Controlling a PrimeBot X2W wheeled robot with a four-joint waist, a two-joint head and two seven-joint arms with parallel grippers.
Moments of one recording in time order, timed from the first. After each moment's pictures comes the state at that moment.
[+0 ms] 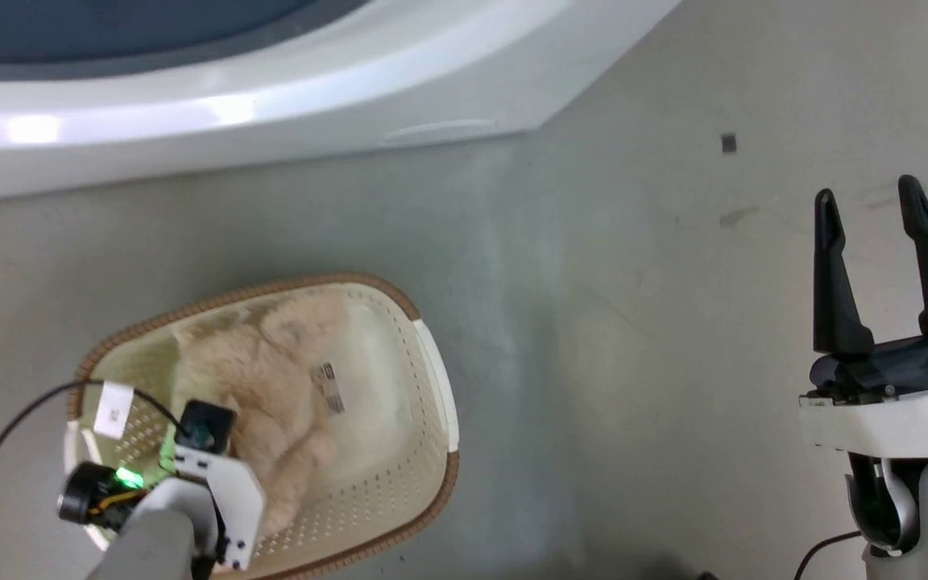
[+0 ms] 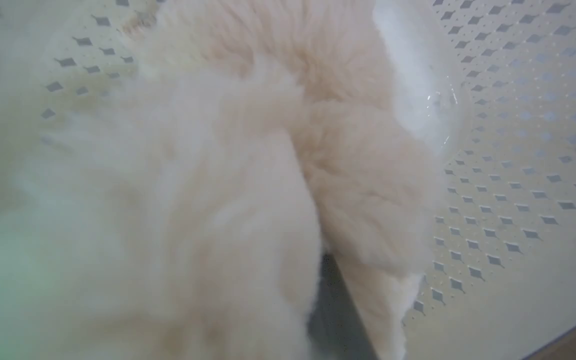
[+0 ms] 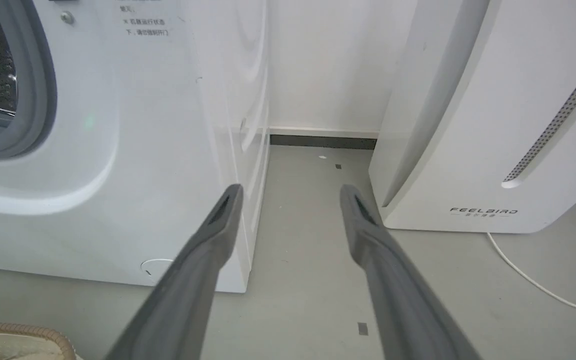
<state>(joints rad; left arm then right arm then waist) -0.59 0.26 -0.34 1.21 -0.11 -0.07 -0.16 -0.25 -0.05 -0.08 -0.11 0.09 0.13 -0.24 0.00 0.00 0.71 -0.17</state>
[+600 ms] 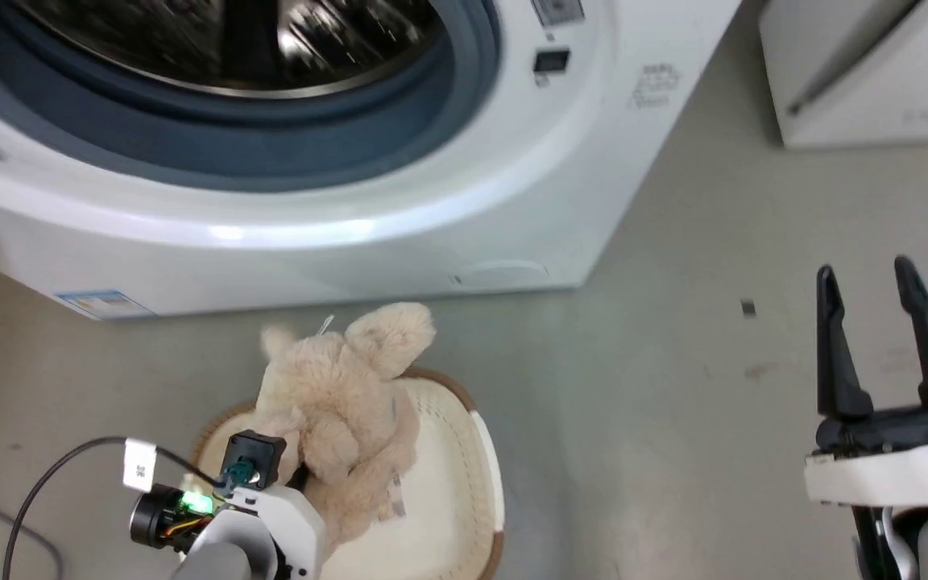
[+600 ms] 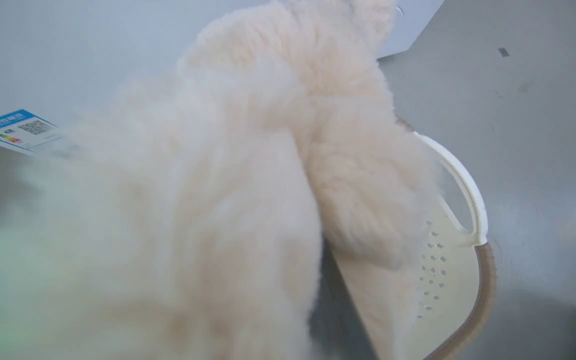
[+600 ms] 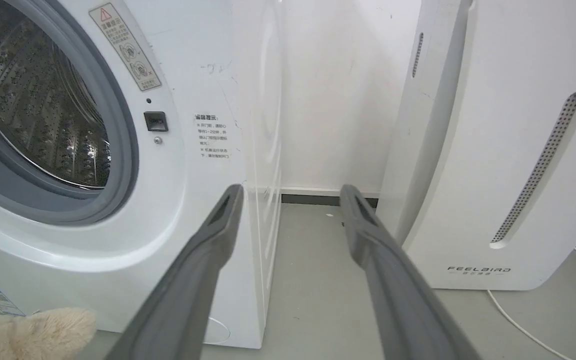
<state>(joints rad) -0.43 0.19 -0.32 0.98 -0.18 -0.10 -0.26 -0.15 -0.05 -0.12 -0.07 0.06 0.13 -0.26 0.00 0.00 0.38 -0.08</state>
